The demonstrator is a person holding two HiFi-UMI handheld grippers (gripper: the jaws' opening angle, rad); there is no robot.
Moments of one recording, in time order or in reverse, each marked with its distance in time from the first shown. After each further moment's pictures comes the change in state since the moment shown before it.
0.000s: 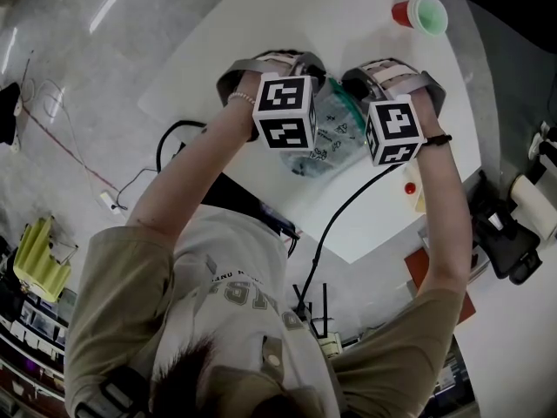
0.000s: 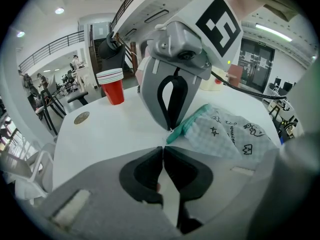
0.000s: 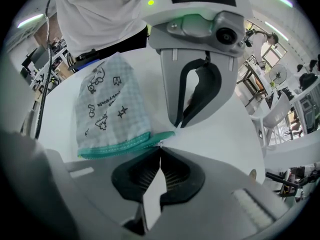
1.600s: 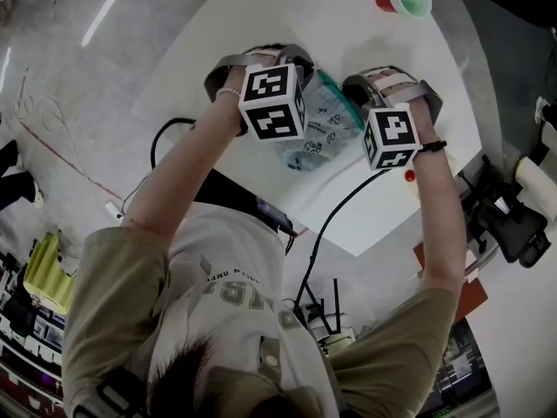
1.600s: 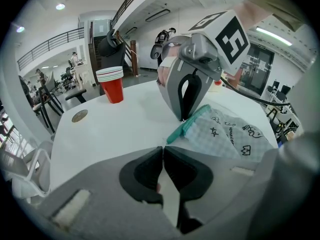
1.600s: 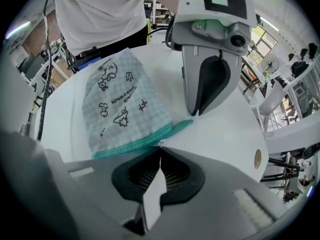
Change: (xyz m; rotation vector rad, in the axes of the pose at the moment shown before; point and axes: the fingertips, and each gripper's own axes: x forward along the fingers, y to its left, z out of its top) left arm 0.003 -0.003 0.000 -0.026 0.001 -0.043; right arm -0.001 0.036 -0.015 0.102 0.036 -0.034
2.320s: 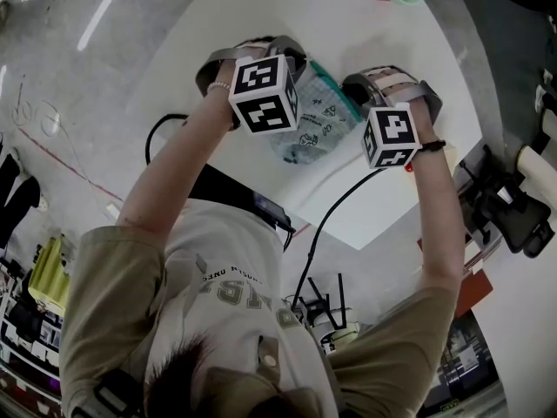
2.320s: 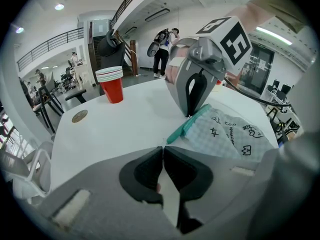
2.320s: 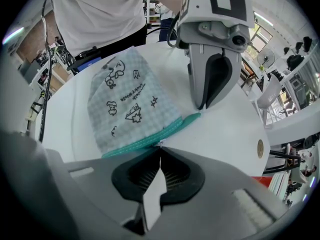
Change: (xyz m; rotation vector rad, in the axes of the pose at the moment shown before) left arm 0.002 0.000 0.000 0.004 0.006 0.002; right arm -0.002 0.019 -0.006 0.065 0.006 -0.003
